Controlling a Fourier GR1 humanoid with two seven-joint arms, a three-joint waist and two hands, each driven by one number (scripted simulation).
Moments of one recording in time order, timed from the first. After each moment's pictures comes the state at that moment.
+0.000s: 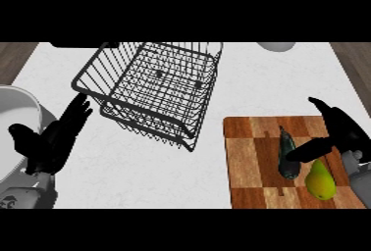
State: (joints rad) left arm -0.09 0.36 -0.09 -1.53 0.25 0.07 0.16; right arm -0.31 -0.72 0.40 -1.57 0.16 -0.07 0.94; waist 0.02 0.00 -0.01
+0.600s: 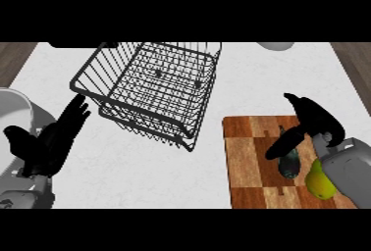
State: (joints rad) left arm -0.07 0.35 -0.06 -1.55 0.25 0.05 0.18; right arm -0.48 -0.61 0.46 -1.54 0.11 0.08 1.15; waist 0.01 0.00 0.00
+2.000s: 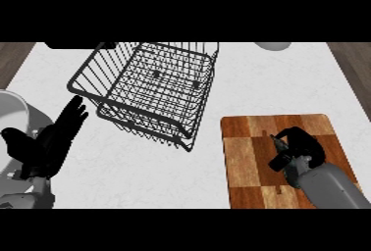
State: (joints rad) left arm -0.06 0.30 0.00 -1.56 0.19 0.00 0.20; right arm -0.30 -0.42 0.39 -1.31 0.42 0.10 1.04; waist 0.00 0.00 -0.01
